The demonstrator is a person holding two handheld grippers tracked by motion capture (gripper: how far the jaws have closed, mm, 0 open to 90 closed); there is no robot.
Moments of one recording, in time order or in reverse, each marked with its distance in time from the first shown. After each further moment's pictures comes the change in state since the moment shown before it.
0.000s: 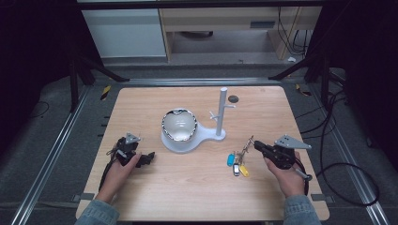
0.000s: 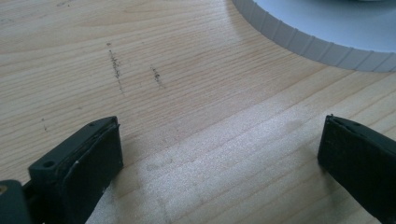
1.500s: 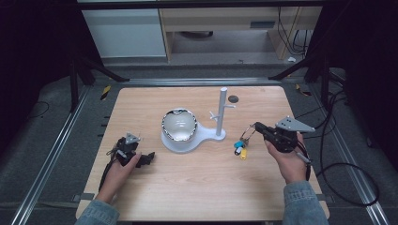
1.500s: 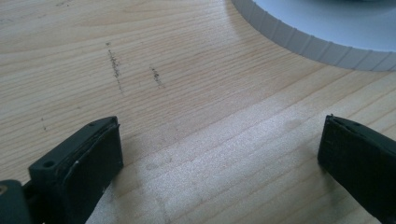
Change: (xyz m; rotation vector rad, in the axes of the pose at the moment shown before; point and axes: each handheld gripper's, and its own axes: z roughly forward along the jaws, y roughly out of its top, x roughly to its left) left arm 0.000 0.000 0.000 0.001 -0.001 0.002; right arm 0.003 0.064 -0.003 -0.062 -0.049 -0.071
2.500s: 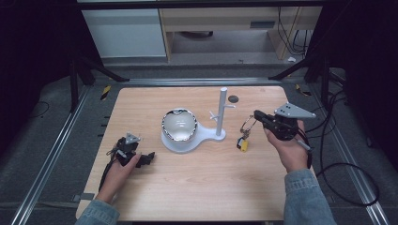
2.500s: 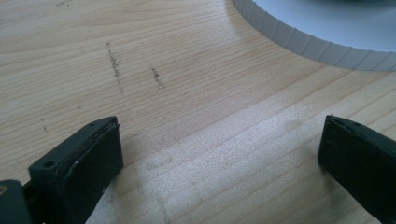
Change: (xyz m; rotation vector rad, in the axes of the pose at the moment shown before) left arm 0.000 0.000 0.000 0.000 0.000 0.002; right arm 0.000 0.043 0.003 -0.014 -0.005 -0.058
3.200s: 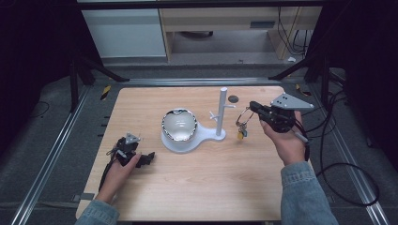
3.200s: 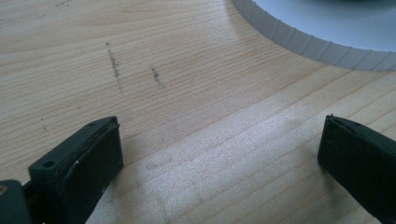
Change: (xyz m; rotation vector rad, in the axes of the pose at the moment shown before) left arm 0.000 0.000 0.000 -0.003 -0.001 -0.003; right arm 0.008 0.031 0.003 -0.041 0.017 -0.040
